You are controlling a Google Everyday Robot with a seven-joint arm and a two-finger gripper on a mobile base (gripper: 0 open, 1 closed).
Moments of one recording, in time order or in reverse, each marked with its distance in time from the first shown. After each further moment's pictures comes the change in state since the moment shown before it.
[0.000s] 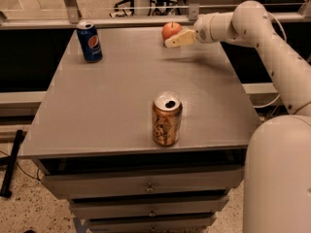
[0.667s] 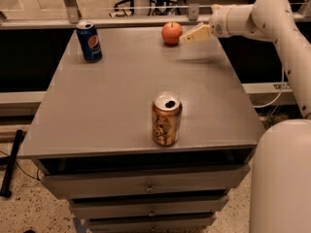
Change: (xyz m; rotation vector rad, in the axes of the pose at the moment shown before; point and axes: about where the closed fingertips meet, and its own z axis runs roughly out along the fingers) arm -0.009 -0.031 -0.045 0.037 -0.007 -0.112
